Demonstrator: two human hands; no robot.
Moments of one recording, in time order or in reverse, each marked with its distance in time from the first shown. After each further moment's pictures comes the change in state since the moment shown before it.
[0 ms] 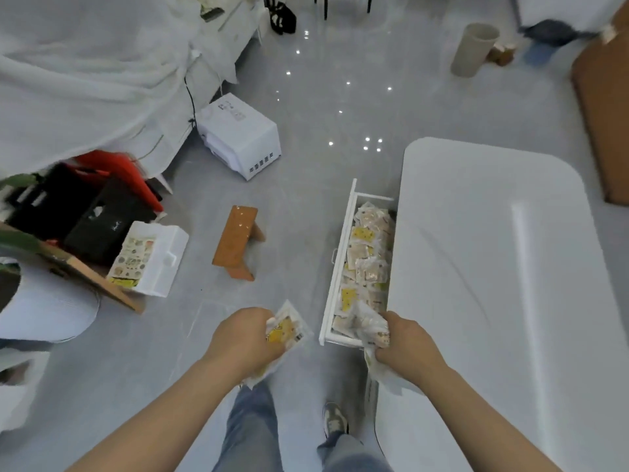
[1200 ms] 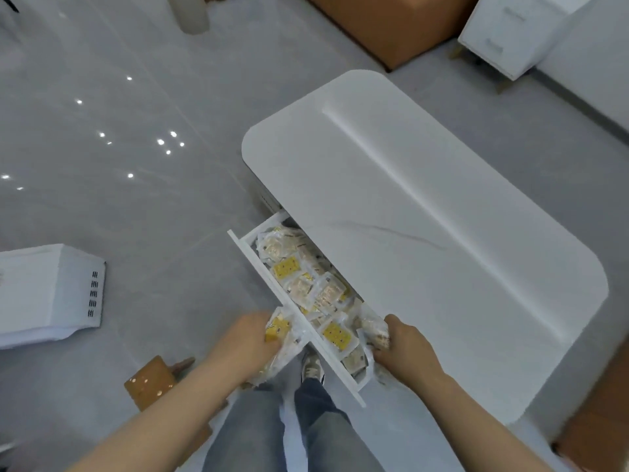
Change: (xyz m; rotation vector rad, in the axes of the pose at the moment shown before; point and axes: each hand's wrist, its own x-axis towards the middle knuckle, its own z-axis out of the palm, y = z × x) left_hand 0.377 0.102 -0.089 0.408 -0.502 0.704; right_hand 0.173 -0.051 -0.020 0.518 0.248 0.823
